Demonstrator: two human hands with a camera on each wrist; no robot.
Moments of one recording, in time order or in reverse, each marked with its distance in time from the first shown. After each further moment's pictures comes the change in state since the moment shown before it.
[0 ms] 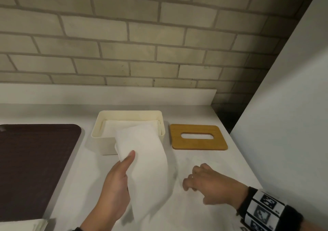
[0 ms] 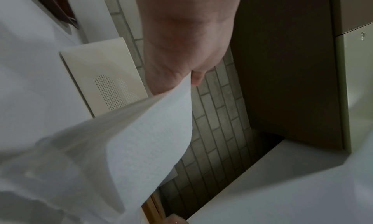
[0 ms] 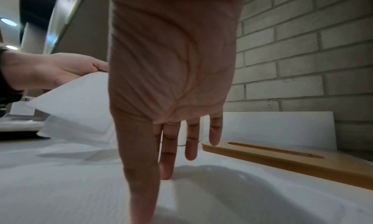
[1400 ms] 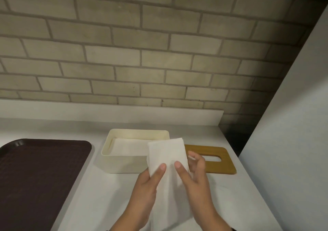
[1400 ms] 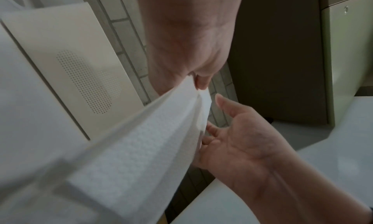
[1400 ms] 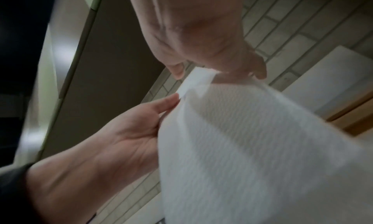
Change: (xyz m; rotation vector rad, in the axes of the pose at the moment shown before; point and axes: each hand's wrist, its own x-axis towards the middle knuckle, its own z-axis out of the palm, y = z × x) left_hand 0.014 -0.008 0.036 0.275 -0.163 0.243; right_hand 0.037 -0.075 -0.048 1.501 0.986 0.355
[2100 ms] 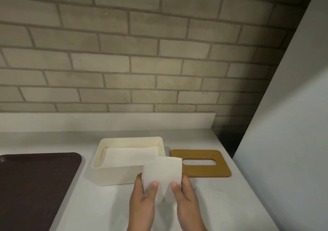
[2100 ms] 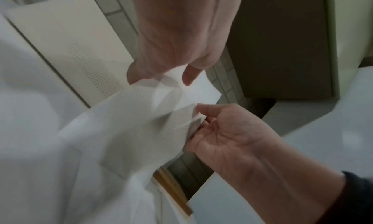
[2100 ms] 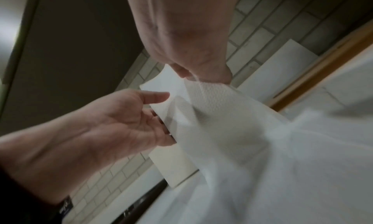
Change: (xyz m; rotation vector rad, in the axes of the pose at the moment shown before) left_hand 0.025 -0.040 -0.006 0.172 0.310 0.136; right_hand 0.005 0.039 0.010 0.108 0.028 0.027
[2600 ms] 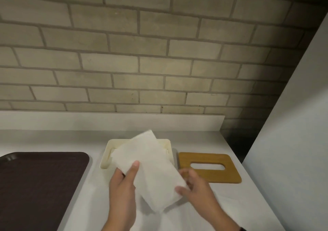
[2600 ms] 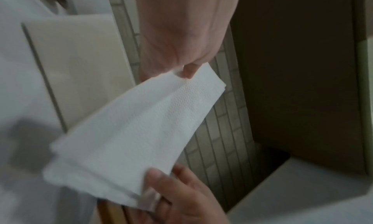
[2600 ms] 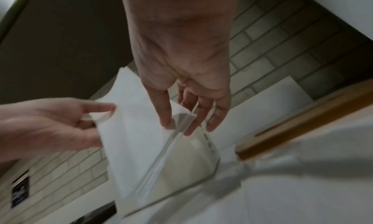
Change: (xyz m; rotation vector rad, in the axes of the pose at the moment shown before) left_hand 0.025 0.047 -0.034 -0.351 0.114 0.001; right_hand 0.038 -0.020 -0.022 -0.453 -0.261 0.024
